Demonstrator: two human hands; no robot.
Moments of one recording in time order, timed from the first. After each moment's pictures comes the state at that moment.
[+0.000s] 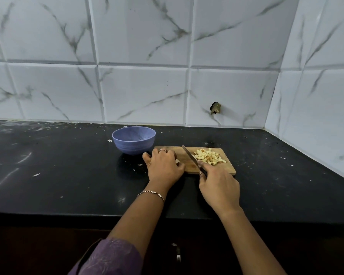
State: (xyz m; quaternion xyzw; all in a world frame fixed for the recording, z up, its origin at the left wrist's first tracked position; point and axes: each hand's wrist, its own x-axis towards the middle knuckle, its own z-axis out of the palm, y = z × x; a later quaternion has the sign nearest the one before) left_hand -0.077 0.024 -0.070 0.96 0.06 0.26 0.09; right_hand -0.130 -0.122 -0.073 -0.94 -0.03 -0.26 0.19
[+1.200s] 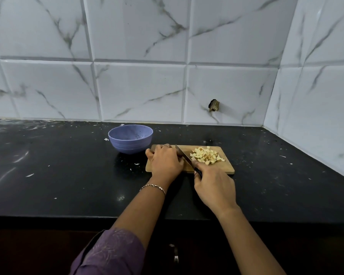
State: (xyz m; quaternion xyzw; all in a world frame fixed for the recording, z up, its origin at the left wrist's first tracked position) left_hand -0.058 0.016 -0.065 0.96 0.03 0.23 0.13; right_hand -0.128 -0.121 -0.072 -0.94 -0.07 -0.25 0.20
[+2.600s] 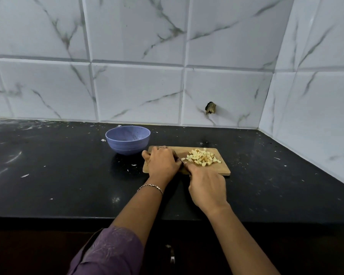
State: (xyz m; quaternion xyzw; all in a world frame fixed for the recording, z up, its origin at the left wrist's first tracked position) left_hand -0.054 0.016 -0.069 0.95 0.05 0.25 0.17; right_hand -0.122 -0.113 -0.075 -0.95 -0.11 -0.27 0.10
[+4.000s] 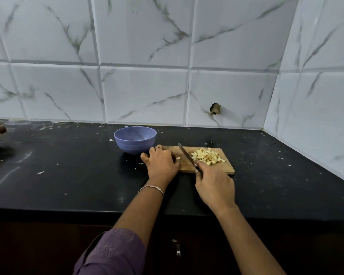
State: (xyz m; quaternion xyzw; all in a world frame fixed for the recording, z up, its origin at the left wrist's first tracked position) left_hand -0.071 0.030 -0.070 0.96 0.08 0.24 0.12; right_hand -0.131 -0.116 -0.075 -0.94 -0.06 -0.27 0.19
